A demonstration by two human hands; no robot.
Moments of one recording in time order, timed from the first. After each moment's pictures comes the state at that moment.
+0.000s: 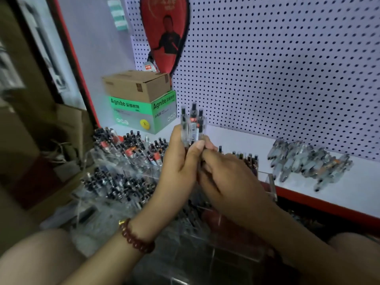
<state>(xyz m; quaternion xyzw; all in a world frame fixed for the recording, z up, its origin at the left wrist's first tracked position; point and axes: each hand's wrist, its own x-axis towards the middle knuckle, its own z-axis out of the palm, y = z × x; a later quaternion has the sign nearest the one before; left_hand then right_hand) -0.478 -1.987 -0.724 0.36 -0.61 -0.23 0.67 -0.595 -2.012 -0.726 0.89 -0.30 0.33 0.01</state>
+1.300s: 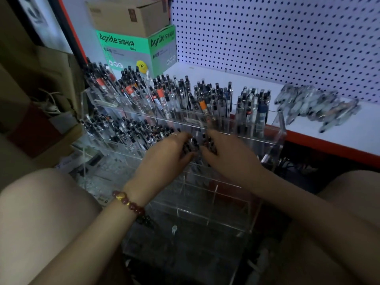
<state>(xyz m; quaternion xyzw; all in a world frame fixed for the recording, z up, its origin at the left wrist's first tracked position) -0.431 -1.960 -0.820 0.64 -0.73 -0.03 0.24 -0.593 -2.001 -0.800 0.87 -0.43 0.18 -0.14</state>
